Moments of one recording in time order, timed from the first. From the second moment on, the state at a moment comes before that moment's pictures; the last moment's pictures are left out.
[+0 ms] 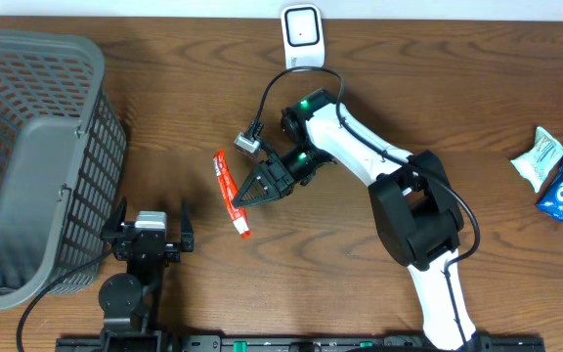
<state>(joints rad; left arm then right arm) 0.00 0.01 0.02 -0.12 0.01 0.16 0.59 2.28 1.79 -1.54 -1.50 -0.58</state>
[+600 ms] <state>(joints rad) 0.00 0.01 0.02 -0.12 0.01 0.16 0.58 2.28 1.79 -1.57 -1.31 -0.53</state>
